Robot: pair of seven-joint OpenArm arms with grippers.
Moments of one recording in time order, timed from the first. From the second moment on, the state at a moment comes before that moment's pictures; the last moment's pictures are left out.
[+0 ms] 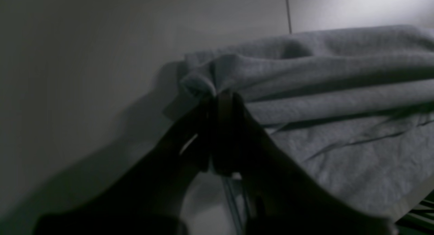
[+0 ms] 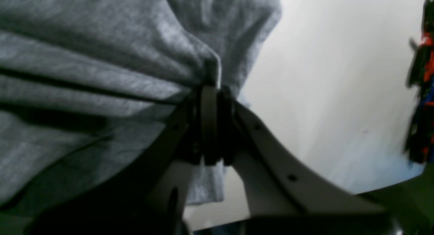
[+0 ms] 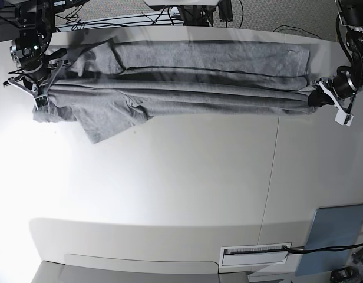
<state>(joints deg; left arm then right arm) 9.9 -31.8 -20.7 72.8 -46.4 -38.9 49.0 -27.0 28.5 17.0 105.3 0.2 12.0 -49.8</state>
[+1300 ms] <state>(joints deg) 9.6 -32.2 -21.1 72.8 -46.9 -37.8 49.2 10.1 29.0 8.4 81.0 20.8 17.5 -57.4</state>
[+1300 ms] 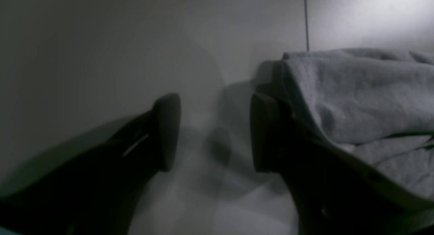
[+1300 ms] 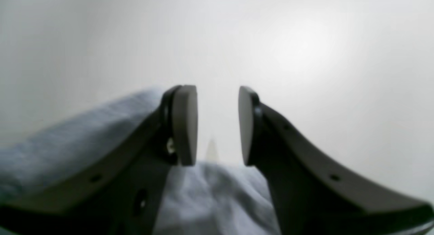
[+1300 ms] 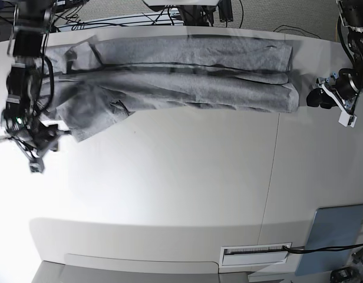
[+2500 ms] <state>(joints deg) 9.6 -32.1 -21.1 72.8 -44.4 -37.6 50.3 8.2 30.1 -3.4 93.3 15.0 18.7 -65.7</state>
